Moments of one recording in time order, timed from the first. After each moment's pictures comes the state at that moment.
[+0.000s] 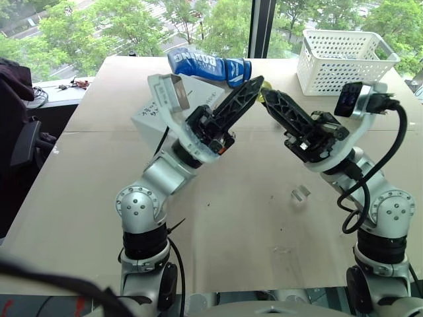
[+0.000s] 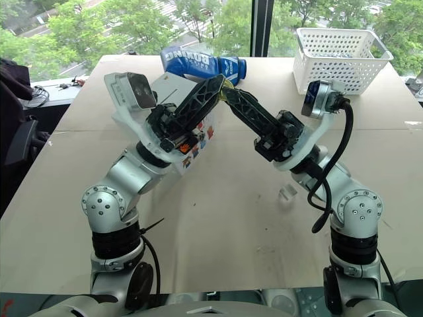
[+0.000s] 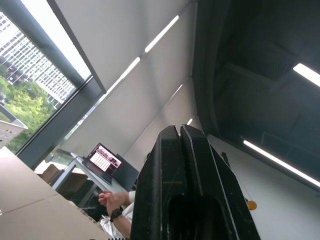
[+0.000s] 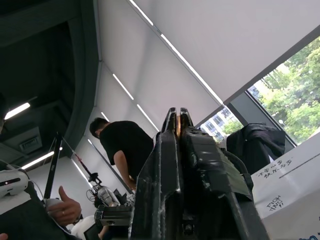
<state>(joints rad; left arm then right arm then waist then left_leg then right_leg) -0.50 0.14 0.12 -0.45 -1.51 0.75 -0.23 -0.45 -0.27 -0.10 -0.50 1.65 0.71 0.19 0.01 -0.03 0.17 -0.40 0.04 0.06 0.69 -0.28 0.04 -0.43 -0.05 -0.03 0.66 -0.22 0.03</state>
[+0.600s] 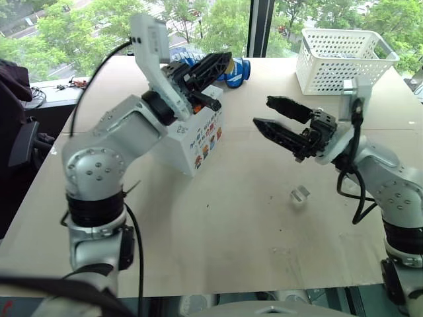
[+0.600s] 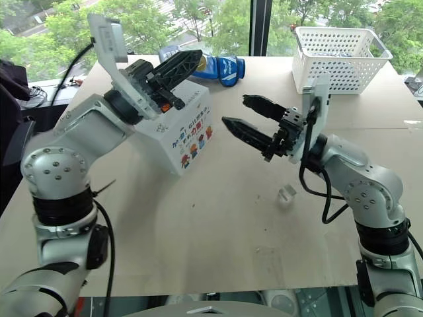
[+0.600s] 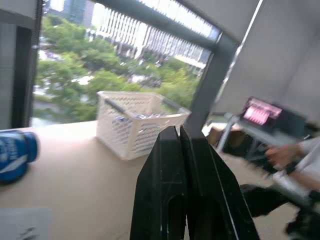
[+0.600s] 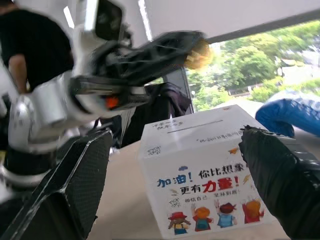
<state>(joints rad) -0.80 0.58 0.08 -0.40 -1.13 0.86 0.00 -0.55 -0.55 0.02 -0.45 1.00 0.59 0.55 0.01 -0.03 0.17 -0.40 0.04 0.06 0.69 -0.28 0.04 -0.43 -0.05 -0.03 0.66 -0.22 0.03</state>
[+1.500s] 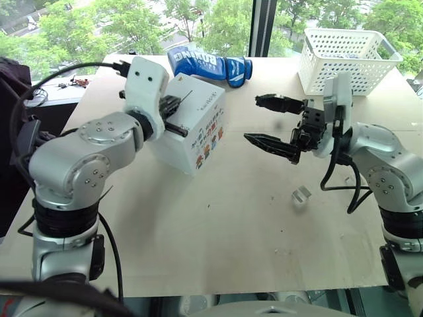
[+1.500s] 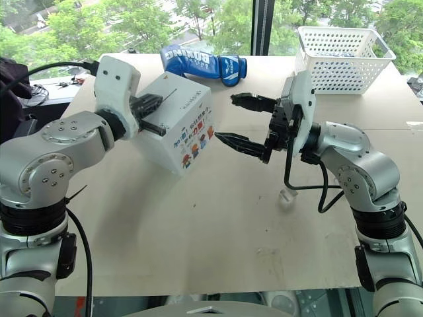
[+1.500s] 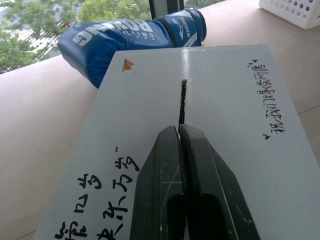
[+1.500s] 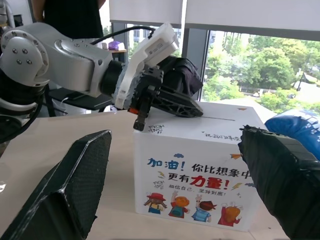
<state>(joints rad) -0.68 0.73 0.07 -0.46 -0.72 1.17 0.03 -0.62 -0.57 0.03 -0.38 0.76 0.57 0.77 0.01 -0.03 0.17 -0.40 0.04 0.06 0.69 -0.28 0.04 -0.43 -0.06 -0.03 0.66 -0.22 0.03</state>
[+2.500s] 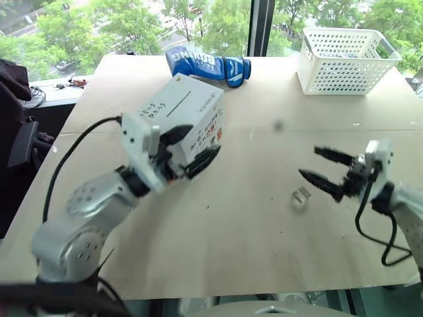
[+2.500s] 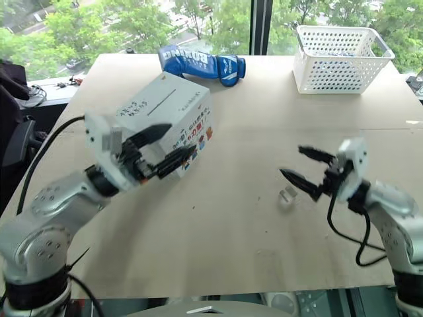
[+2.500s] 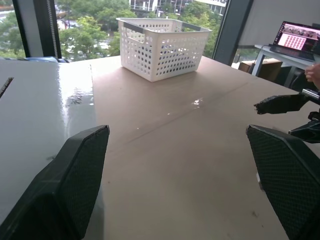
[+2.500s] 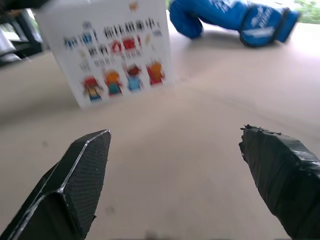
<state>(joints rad) -0.03 0.61 0.31 -0.80 -0.83 0.76 -0.48 0.07 -0.63 -0.26 -0.33 0.61 0.34 0.85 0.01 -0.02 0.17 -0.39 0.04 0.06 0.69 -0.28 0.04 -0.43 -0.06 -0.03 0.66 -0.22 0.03</state>
